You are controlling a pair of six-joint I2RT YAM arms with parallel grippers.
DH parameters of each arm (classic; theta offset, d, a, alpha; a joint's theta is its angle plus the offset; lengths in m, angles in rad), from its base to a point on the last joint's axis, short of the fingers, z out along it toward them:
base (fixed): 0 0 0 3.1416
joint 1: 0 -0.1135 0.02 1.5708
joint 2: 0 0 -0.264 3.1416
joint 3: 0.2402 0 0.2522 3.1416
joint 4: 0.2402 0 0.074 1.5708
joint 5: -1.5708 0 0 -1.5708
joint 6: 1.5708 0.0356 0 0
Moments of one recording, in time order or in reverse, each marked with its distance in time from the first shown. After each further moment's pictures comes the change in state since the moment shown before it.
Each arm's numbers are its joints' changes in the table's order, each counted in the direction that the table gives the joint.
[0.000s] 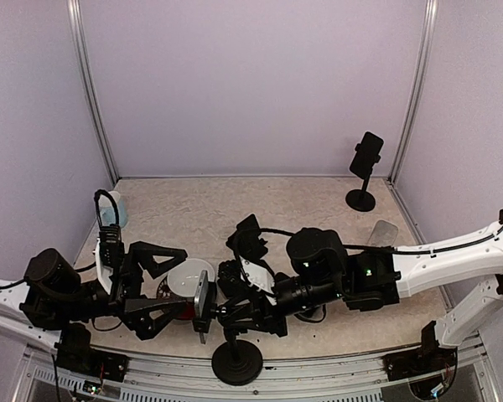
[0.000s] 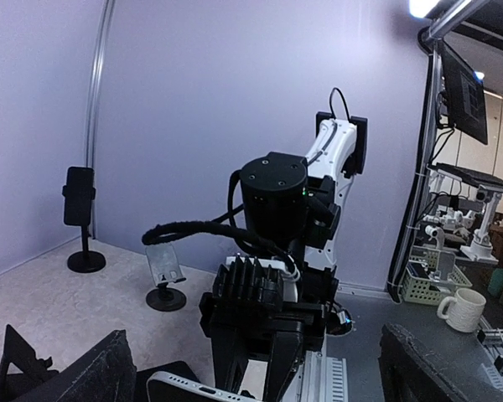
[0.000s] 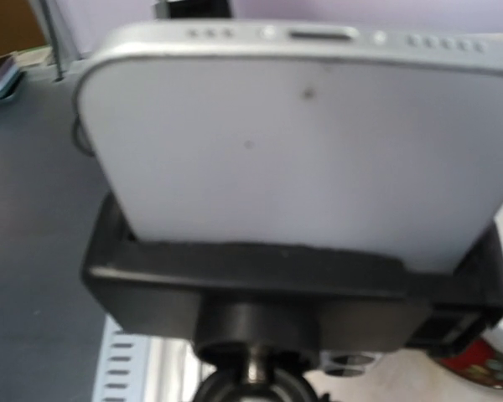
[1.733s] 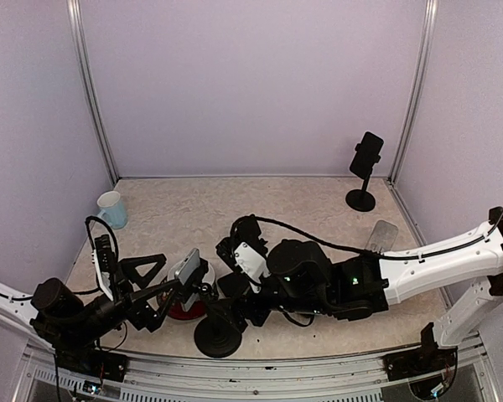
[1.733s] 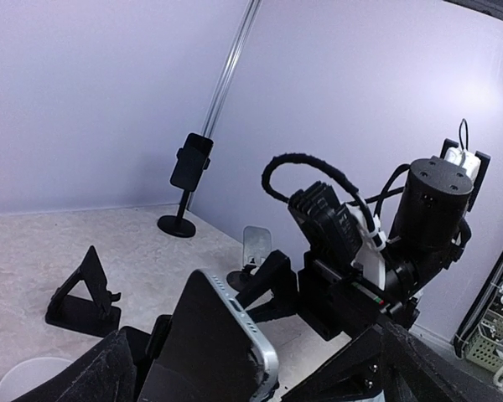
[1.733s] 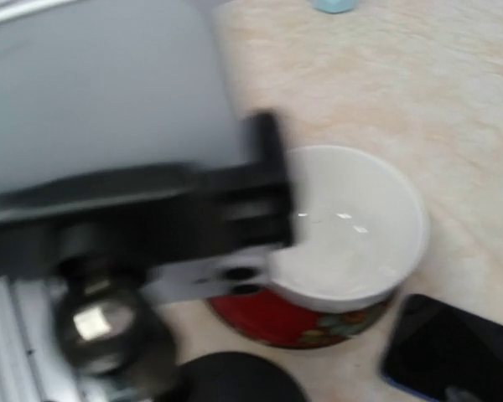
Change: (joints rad) left arm 0.150 -0.027 -0.211 -0.203 0.528 -0.096; right arm -0.075 0.080 0.079 0.060 -0.553 0.249
